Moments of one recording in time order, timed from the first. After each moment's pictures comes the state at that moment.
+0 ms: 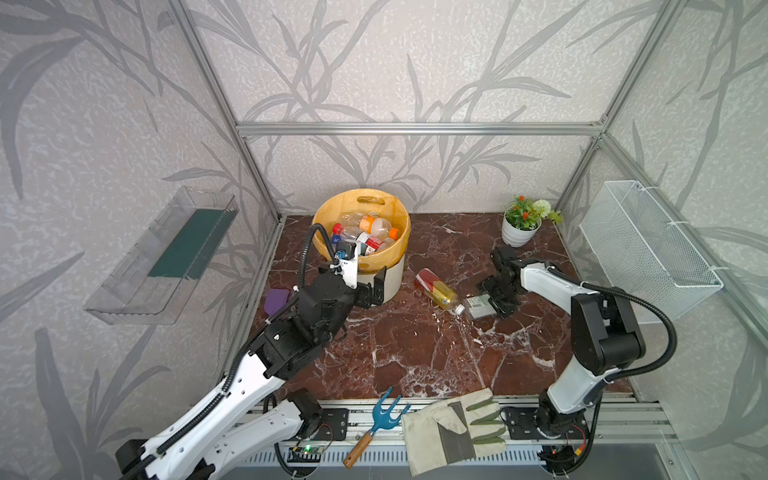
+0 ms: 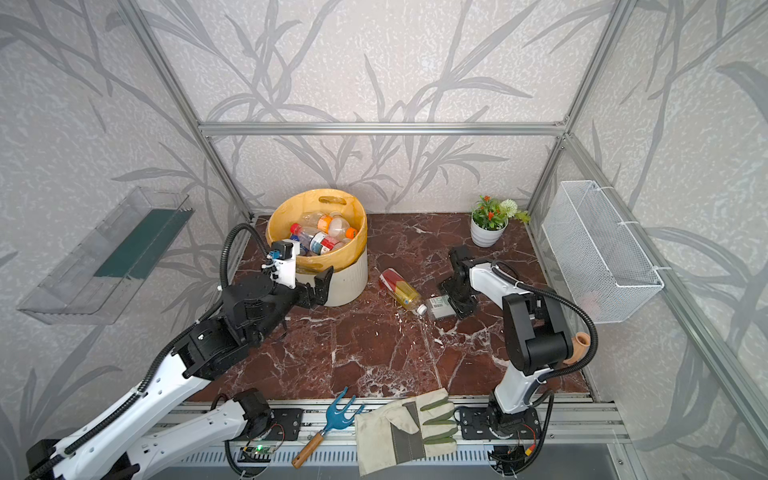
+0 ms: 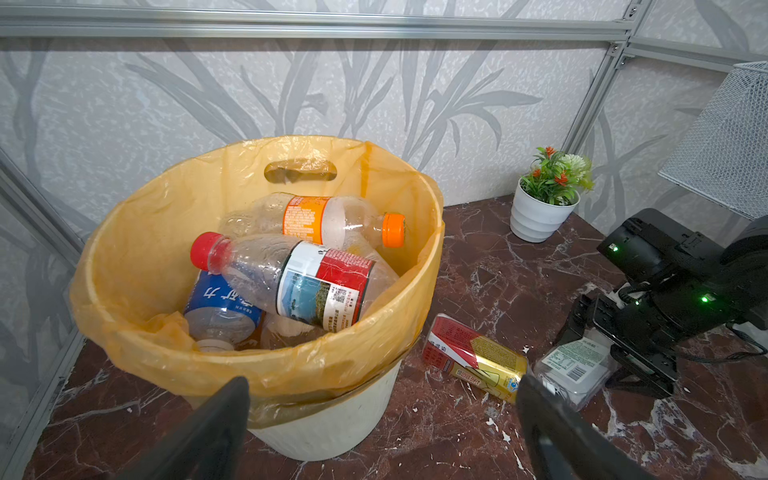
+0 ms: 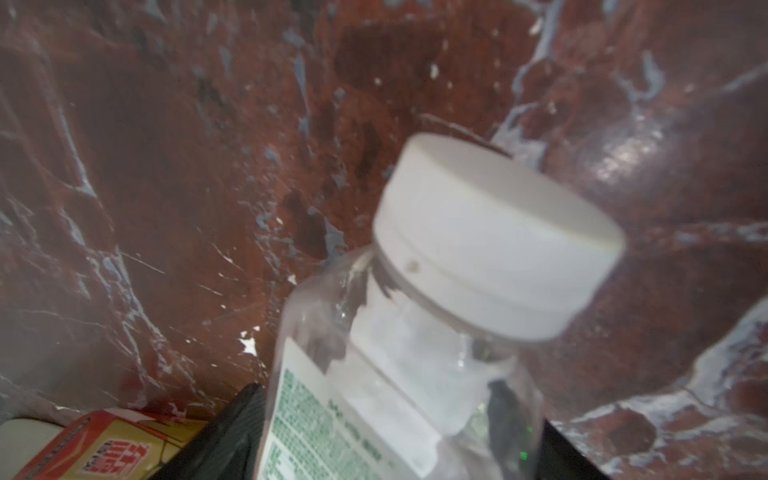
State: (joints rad) left arm -0.75 0.82 0.97 -0.42 -0.43 -0.16; right arm 0.22 1.75 1.11 -0.74 -0.10 1.24
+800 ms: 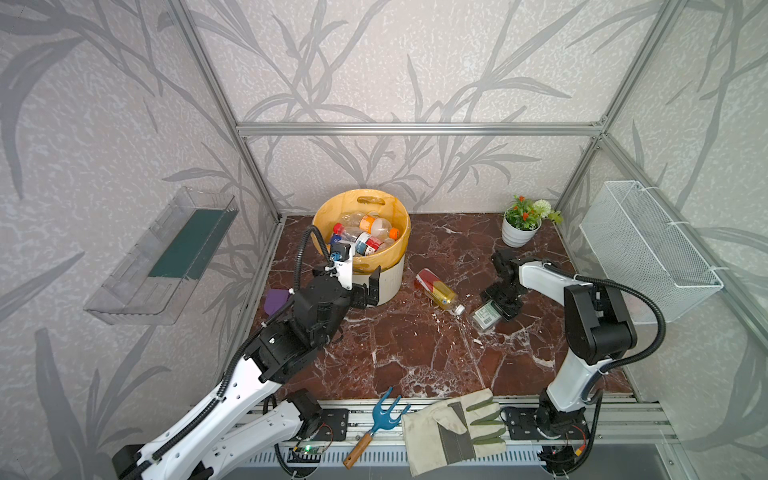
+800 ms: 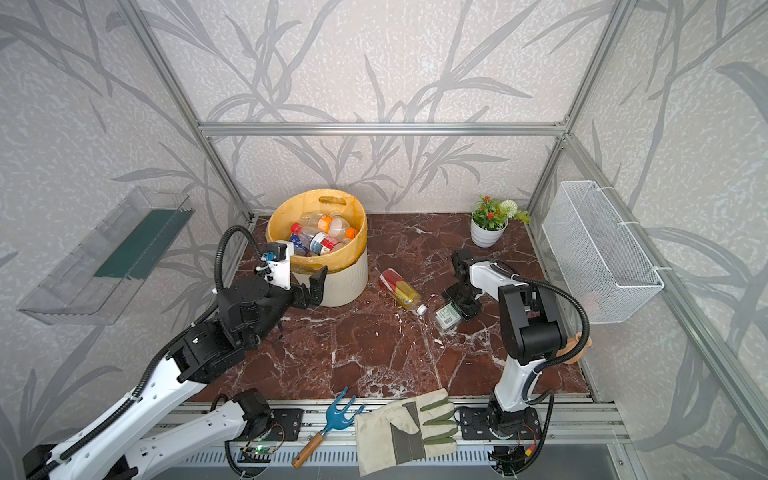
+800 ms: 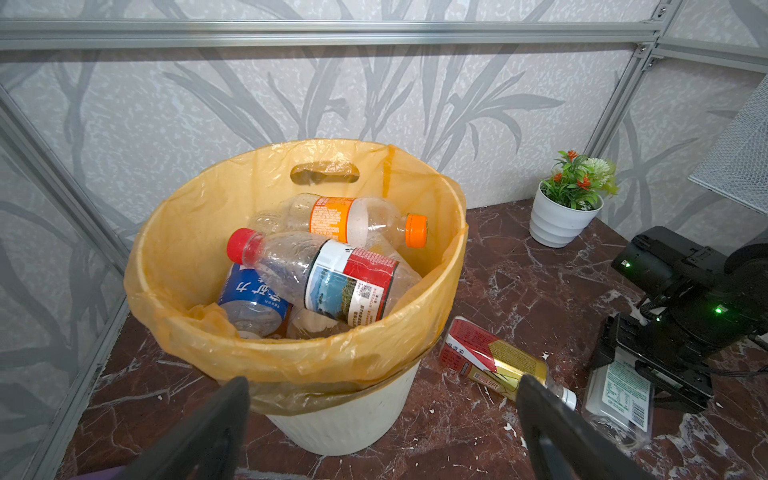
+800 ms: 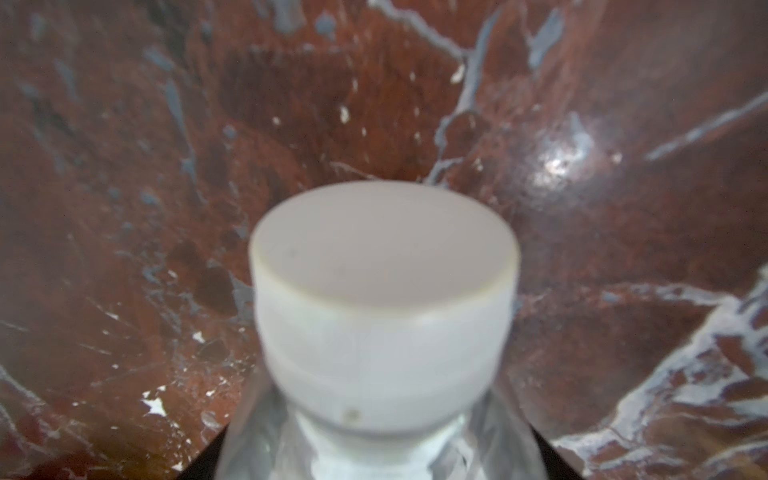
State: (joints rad) left arm -0.75 0.80 0.97 -0.44 -0.48 -0.16; right arm 0.19 1.81 1.11 -0.81 -0.09 1.16
